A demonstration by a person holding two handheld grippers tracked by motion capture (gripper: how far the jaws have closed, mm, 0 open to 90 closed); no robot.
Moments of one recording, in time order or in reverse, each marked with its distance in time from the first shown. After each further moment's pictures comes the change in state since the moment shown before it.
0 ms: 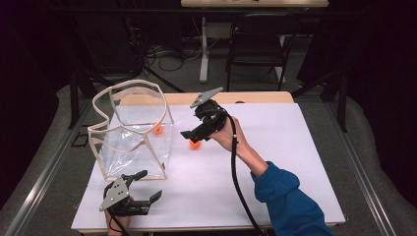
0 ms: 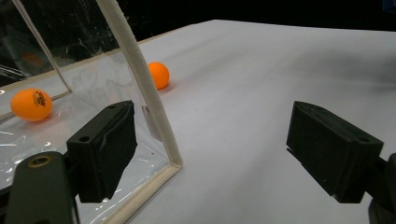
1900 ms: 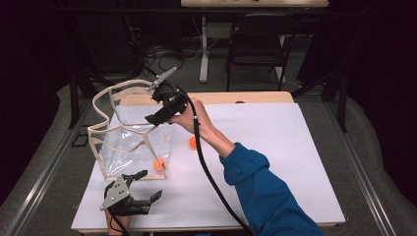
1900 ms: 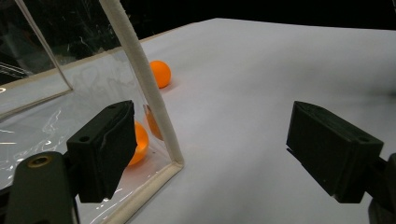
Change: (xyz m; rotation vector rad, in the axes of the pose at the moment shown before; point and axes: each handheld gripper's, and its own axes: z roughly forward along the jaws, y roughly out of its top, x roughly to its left) left arm 0.000 0.000 0.002 0.002 0.008 -0.005; right arm 0.025 0.093 0.049 0.014 0.006 -0.062
